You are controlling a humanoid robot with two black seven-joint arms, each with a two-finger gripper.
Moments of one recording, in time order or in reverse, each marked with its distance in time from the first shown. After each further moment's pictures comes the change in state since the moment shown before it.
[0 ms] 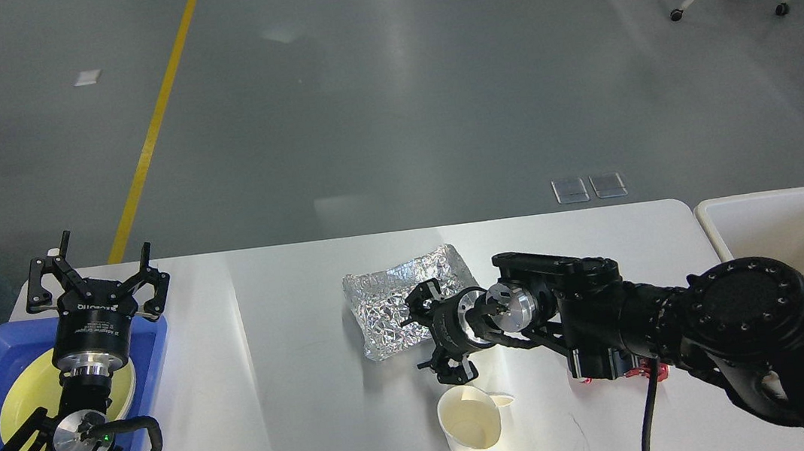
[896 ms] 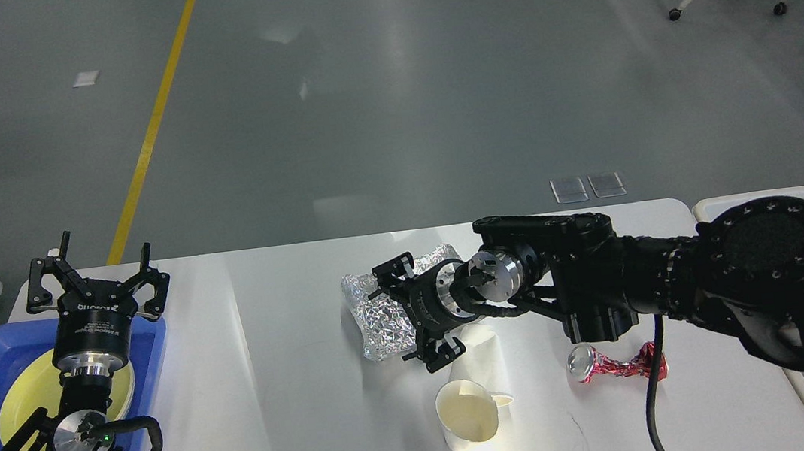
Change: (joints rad) left arm 0.000 0.000 0.000 0.000 0.000 0.000 0.000; right arm 0.140 -0.027 -0.010 0.141 0.005 0.006 -0.017
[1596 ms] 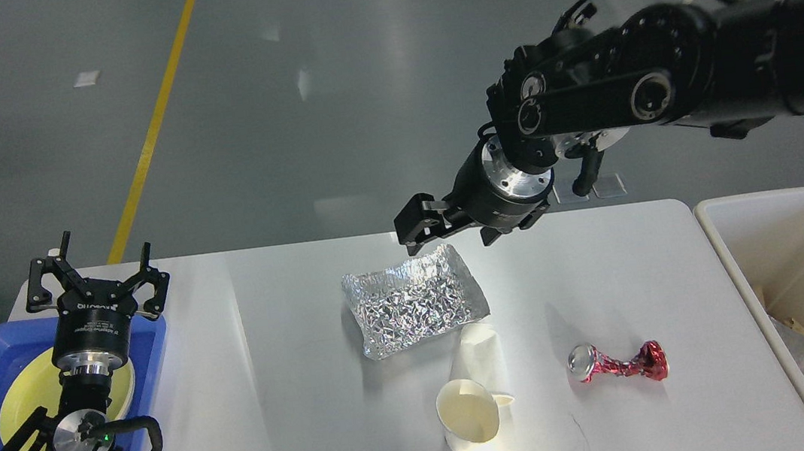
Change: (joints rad) left arm 0.000 0.000 0.000 0.000 0.000 0.000 0.000; right arm 0.700 -0.202 -0.426 0.522 -0.579 0.378 0.210
